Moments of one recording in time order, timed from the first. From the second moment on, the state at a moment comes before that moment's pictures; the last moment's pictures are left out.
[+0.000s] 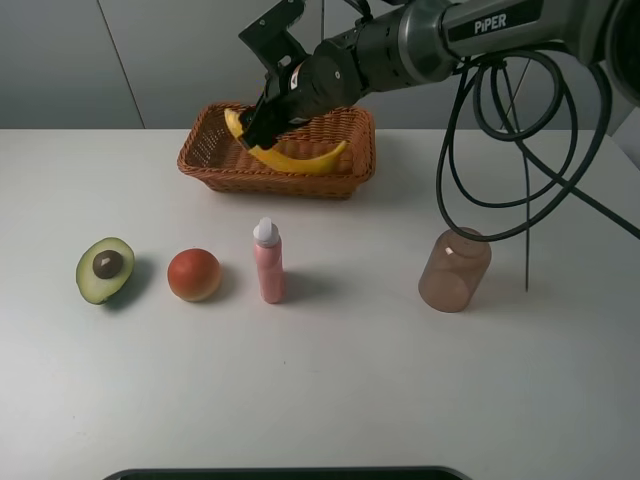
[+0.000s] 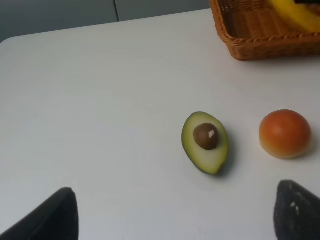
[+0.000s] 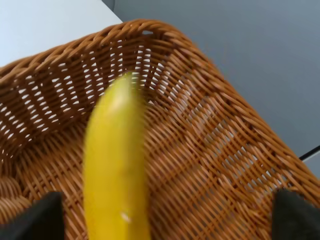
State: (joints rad) left arm -0.25 0.00 -0.51 0.02 1.08 0.00; right arm 0.63 2.23 -1.59 -0.14 0.14 -0.18
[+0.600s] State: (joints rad) left arm -0.25 0.00 -0.51 0.02 1.08 0.00; right arm 0.63 2.21 -1.59 -0.14 0.15 -0.19
